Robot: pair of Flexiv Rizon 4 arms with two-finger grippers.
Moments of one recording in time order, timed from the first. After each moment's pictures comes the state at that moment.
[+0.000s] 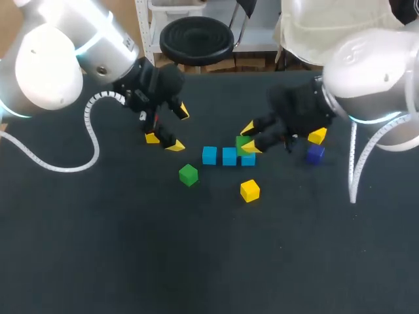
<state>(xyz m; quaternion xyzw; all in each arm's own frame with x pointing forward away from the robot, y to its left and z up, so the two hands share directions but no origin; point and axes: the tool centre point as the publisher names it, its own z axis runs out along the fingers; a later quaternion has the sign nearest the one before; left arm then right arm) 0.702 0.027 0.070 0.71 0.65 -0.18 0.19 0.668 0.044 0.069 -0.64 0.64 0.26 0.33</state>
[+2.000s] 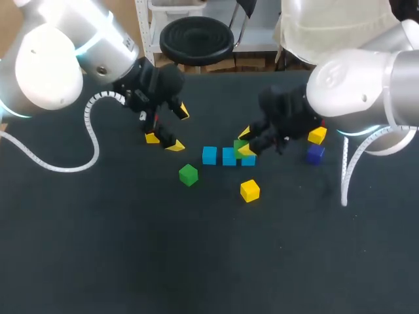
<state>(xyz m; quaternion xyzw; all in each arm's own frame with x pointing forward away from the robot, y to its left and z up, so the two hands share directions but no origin) 0.702 0.027 0.070 0.71 0.65 -0.18 0.19 0.692 0.045 0.034 -0.62 0.67 0.26 0.30</state>
